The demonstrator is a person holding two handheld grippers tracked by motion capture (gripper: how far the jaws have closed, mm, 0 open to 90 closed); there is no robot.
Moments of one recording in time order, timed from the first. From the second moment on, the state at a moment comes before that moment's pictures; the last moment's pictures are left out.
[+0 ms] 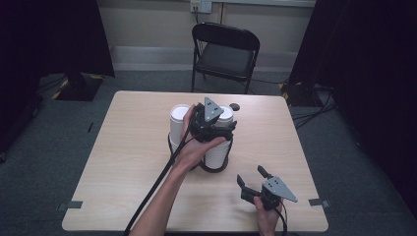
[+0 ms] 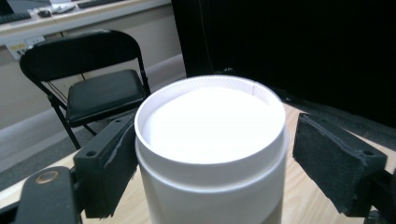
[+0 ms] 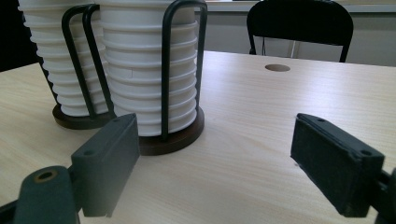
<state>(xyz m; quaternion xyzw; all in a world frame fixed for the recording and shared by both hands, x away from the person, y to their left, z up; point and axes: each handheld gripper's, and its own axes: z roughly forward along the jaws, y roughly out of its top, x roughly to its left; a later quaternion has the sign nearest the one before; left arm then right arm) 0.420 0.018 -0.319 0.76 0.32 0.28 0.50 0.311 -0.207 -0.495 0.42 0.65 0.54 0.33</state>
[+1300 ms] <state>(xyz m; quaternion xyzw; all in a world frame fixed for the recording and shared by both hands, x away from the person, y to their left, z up) 0.438 0.013 -0.333 0.78 0.34 0.23 0.47 0.311 -0.207 -0.495 0.42 0.65 0.54 0.32</state>
